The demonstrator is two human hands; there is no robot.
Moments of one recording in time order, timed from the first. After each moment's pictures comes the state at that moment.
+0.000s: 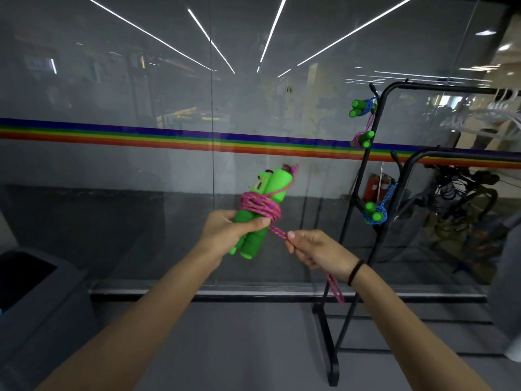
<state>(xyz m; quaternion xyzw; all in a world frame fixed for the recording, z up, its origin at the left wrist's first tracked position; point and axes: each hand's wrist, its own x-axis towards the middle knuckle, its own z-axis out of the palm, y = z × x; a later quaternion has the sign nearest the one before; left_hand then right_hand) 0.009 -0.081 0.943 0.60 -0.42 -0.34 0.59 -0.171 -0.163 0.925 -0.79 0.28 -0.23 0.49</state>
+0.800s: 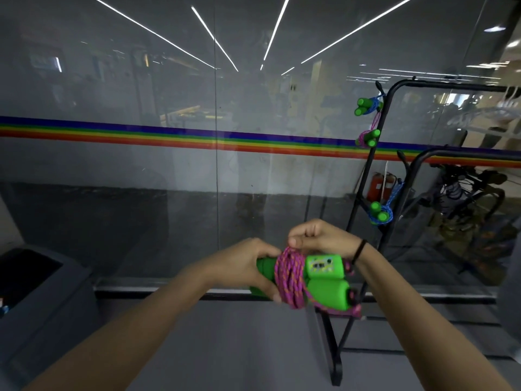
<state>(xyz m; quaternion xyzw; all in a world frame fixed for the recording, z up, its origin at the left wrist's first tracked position) 0.010 -0.072 0.926 0.50 -0.77 -0.32 0.25 -0.162 -0.166 0.955 -0.85 0.21 -0.12 0.48</state>
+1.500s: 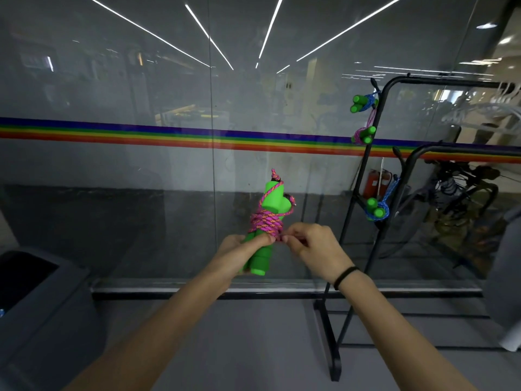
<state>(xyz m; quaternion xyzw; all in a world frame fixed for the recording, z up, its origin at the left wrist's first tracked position) -0.007 -0.072 0.915 0.57 -0.39 -0.46 0.56 -0.152 -0.144 0.925 -0.87 0.35 -0.31 0.13</state>
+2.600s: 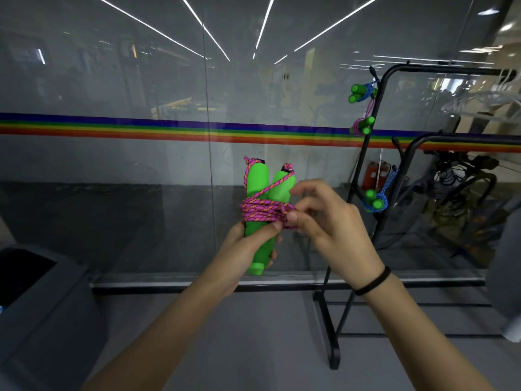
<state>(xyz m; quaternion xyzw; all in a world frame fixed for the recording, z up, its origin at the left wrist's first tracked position) -0.026 -0.055 0.928 0.47 -0.43 -0.46 0.62 -0.173 -0.097 0.972 -0.83 0.24 -0.45 0.21</state>
